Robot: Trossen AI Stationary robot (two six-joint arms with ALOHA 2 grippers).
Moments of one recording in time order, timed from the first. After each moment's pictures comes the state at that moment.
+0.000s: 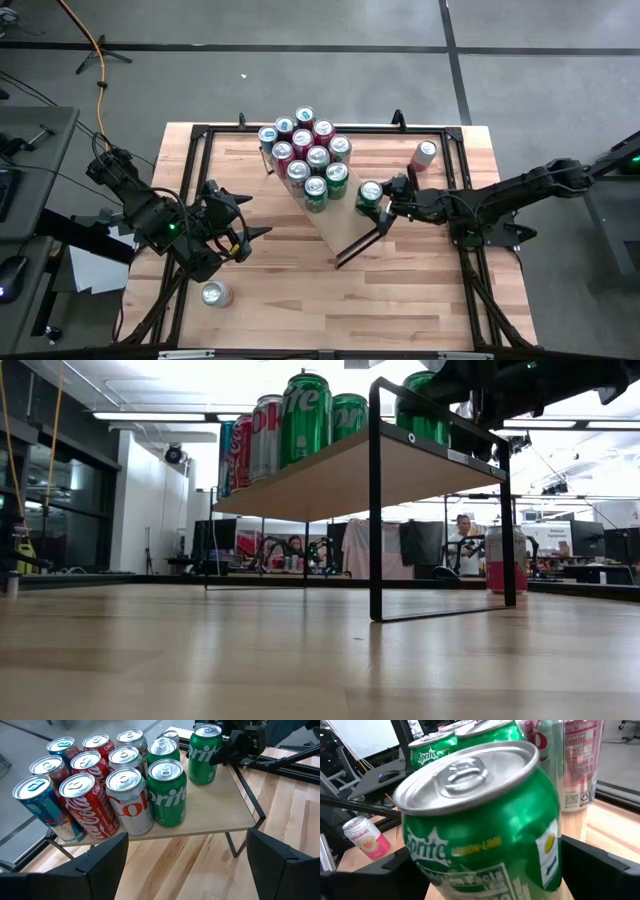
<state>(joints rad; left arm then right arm) -0.70 1.34 1.54 -1.32 -1.00 -0.99 0.17 1.07 0.51 0.32 0.50 0.42</state>
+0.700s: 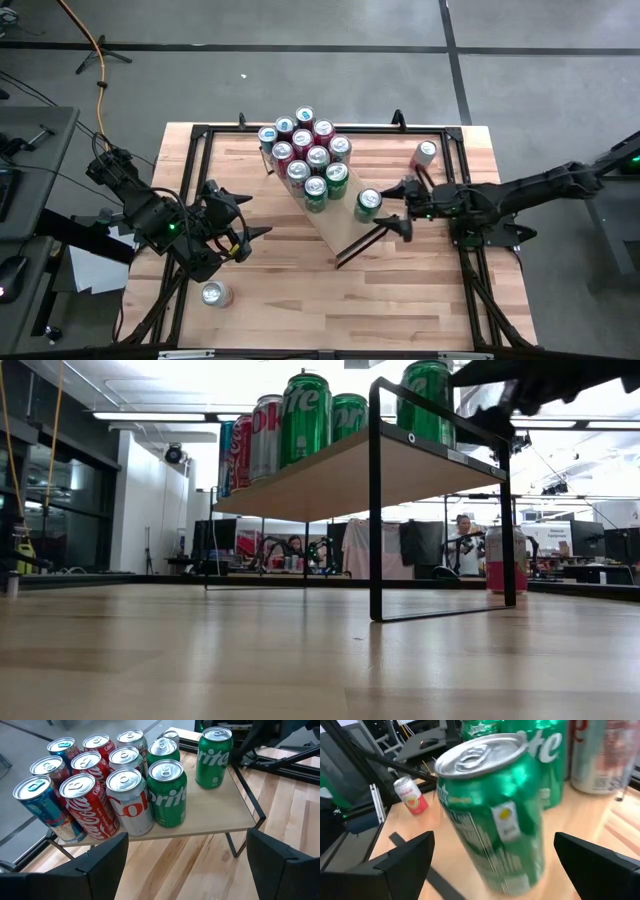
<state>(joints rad) -0.70 1.34 1.54 -1.32 -1.00 -0.99 0.17 0.83 0.51 0.03 0.25 0.36</state>
